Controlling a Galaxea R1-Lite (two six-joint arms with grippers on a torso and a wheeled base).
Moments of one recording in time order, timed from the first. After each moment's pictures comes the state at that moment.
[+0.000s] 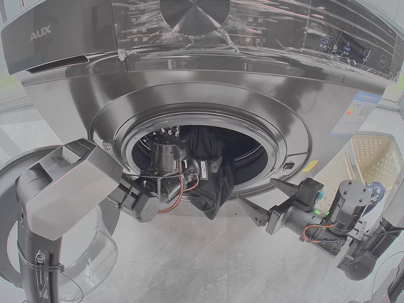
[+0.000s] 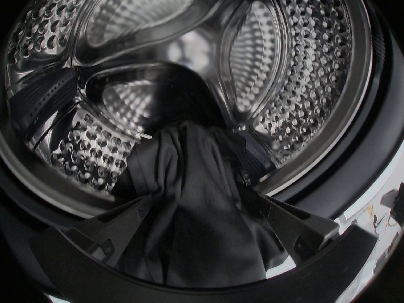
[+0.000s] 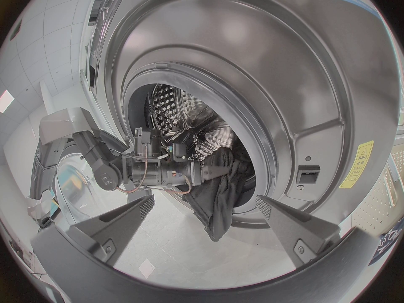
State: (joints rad) left arm -0.56 2.31 -1.27 -0.86 0.08 -0.20; right arm 0.70 1.89 -0.33 -1.54 -0.07 0.12
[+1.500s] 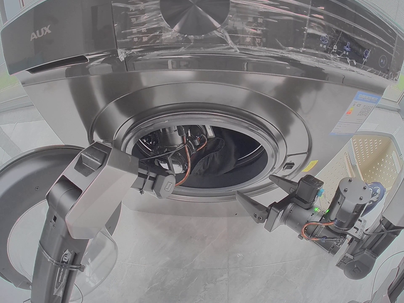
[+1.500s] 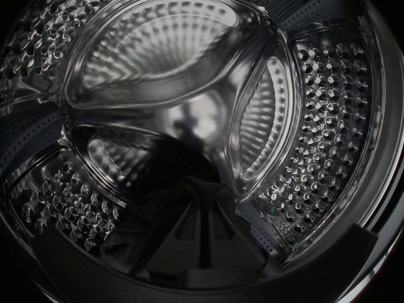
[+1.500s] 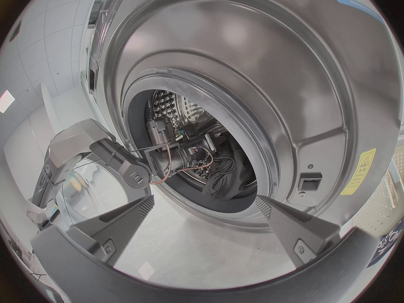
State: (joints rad) left arm -0.52 2.52 -1.74 -1.00 0.12 -0.26; right arm 0.70 1.89 -0.35 -1.54 -0.07 0.12
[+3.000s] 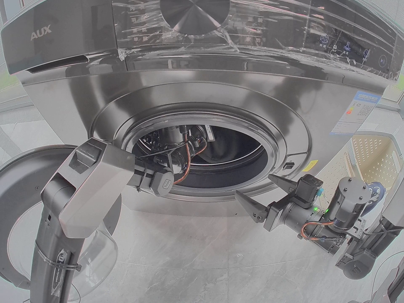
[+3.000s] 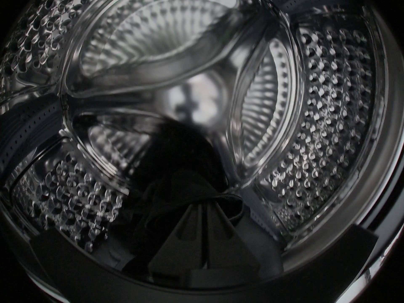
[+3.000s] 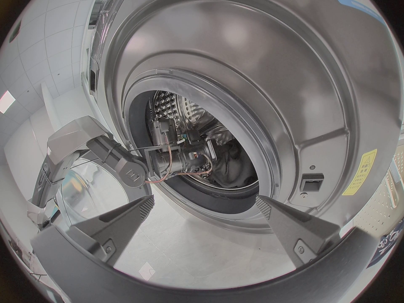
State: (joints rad) left arm -0.53 2.48 -1.72 -0.87 0.11 -0.26; right arm 0.70 1.89 -0.36 -1.54 -0.07 0.13
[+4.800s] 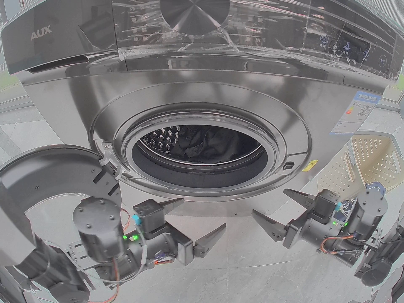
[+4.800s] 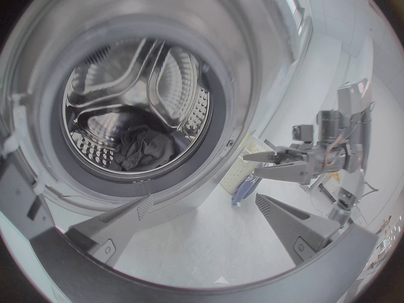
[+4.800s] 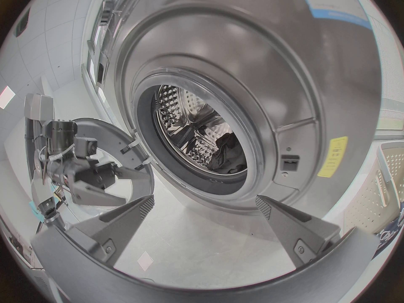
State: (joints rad) left arm -0.83 1.79 -0.36 -1.29 0.06 -0.09; right arm 0.71 1.79 -0.19 -1.54 -0.07 0.10
